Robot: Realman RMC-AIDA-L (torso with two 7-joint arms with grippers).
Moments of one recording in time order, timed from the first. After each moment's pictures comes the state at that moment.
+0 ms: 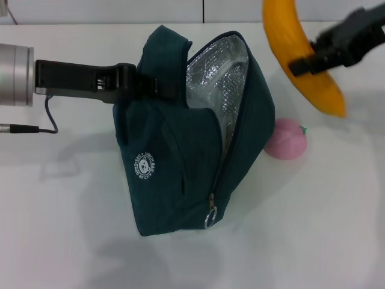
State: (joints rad) left arm -0.56 -2.06 0.83 1.05 1.94 1.75 -2.53; right arm 0.82 1.95 -0.95 -1.30 -2.19 -1.80 2.27
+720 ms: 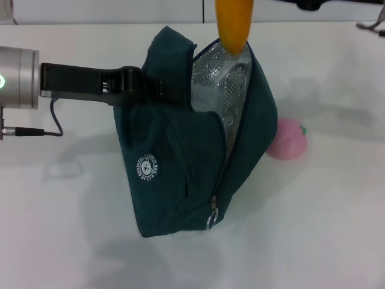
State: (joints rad) left arm -0.56 -2.07 0.83 1.04 1.94 1.75 -2.52; right arm 0.67 2.02 -1.03 -1.02 -1.45 -1.54 1.77
